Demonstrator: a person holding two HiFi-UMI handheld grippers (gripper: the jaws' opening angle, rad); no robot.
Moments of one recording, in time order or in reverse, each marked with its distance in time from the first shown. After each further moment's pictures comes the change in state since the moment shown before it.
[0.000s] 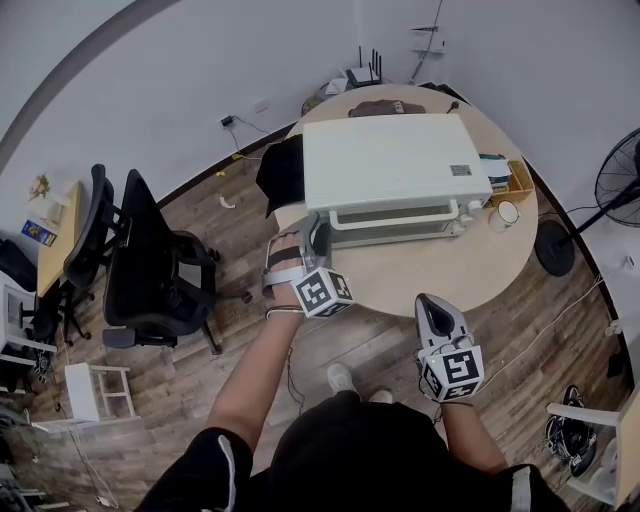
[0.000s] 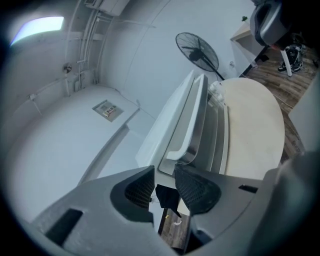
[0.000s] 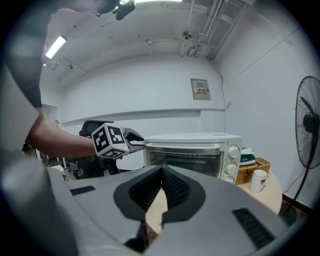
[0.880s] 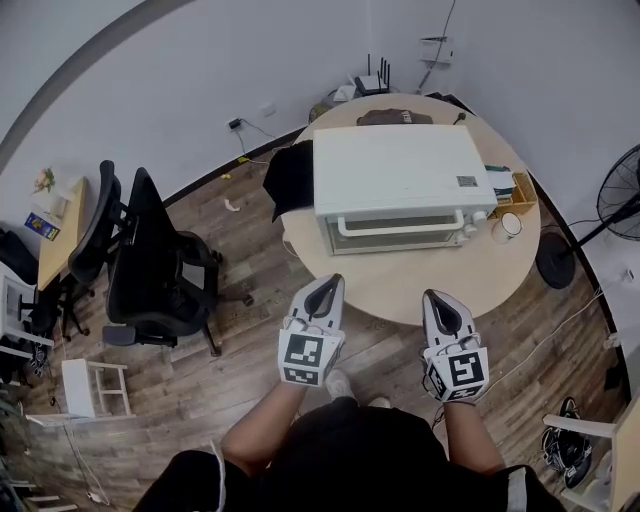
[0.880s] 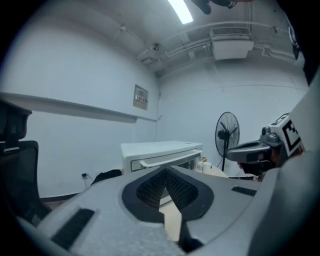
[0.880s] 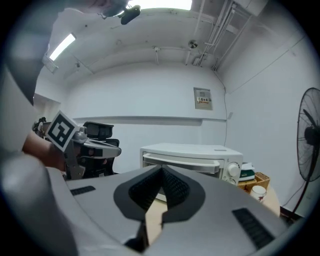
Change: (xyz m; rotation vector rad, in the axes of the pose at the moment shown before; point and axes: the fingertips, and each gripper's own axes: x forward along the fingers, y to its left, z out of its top) left arm -0.118 -0.018 0.023 -0.967 -0.337 -0.252; right arm 0.006 -0.005 0.033 -0.071 -0.078 -0.009
